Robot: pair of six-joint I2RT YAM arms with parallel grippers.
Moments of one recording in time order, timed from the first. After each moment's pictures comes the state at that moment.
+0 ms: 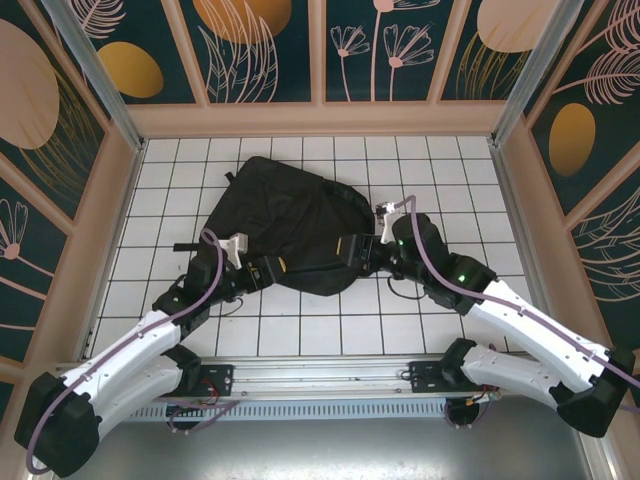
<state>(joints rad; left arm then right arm) -0.54 0.85 0.38 -0.05 0.32 -0.90 0.85 0.92 0.88 -0.46 -0.05 0.75</state>
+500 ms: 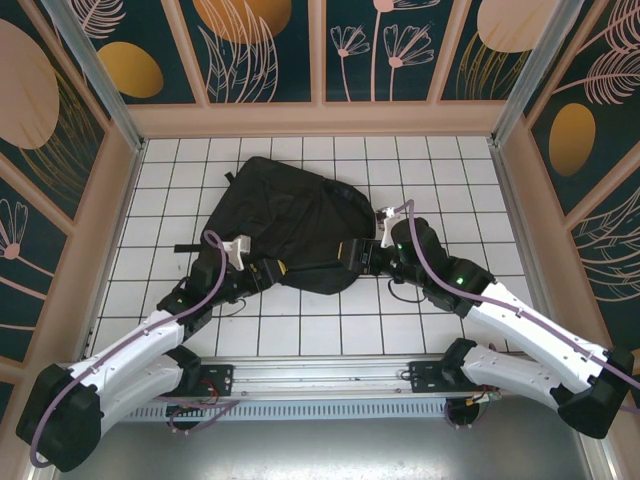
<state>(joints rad) -0.54 0.89 0.33 0.07 0.38 -0.95 0.85 0.92 0.84 -0.45 -0.05 0.76</state>
